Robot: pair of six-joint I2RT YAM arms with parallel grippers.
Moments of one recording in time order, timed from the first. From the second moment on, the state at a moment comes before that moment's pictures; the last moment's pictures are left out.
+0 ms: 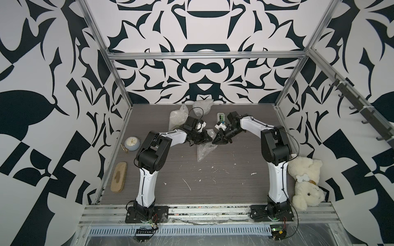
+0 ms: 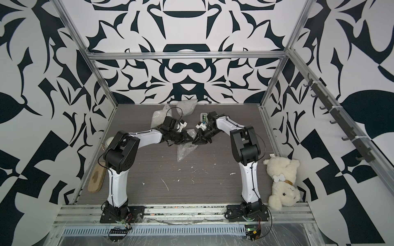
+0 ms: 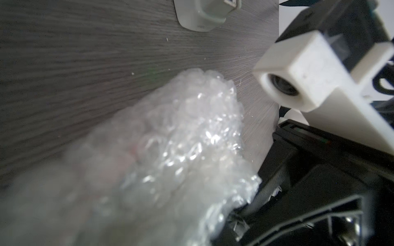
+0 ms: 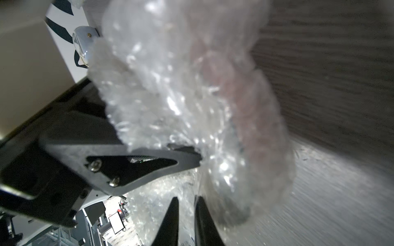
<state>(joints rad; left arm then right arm) -0.52 2.08 1.32 -0.08 0.69 -0.64 0.31 2.15 1.61 -0.92 -0.92 0.26</state>
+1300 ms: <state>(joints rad) -0.52 2.08 1.35 -0.14 0.65 -0.63 0.36 2.23 1.80 -0.93 -0.77 0.32</state>
